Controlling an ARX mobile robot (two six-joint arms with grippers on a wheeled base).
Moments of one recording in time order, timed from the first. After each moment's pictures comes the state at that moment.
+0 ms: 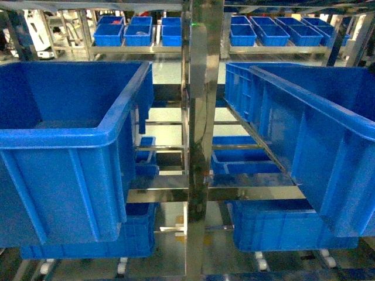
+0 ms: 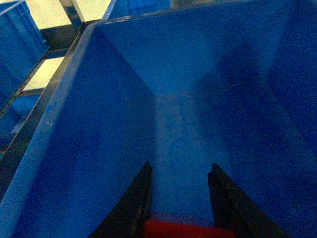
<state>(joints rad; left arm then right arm) 0.07 1.02 0.86 -0.11 0.03 0.03 -0.09 1.94 1.29 0.19 -0.12 0.10</state>
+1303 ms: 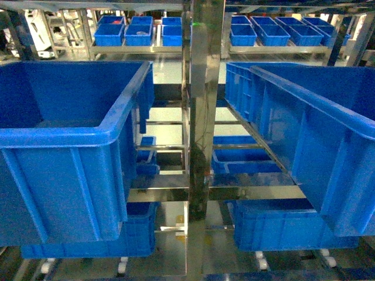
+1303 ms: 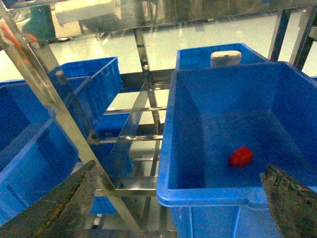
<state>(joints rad) 0.07 1.02 0.86 -0.11 0.03 0.03 0.03 0.78 0.73 -0.15 -0.15 0.14</state>
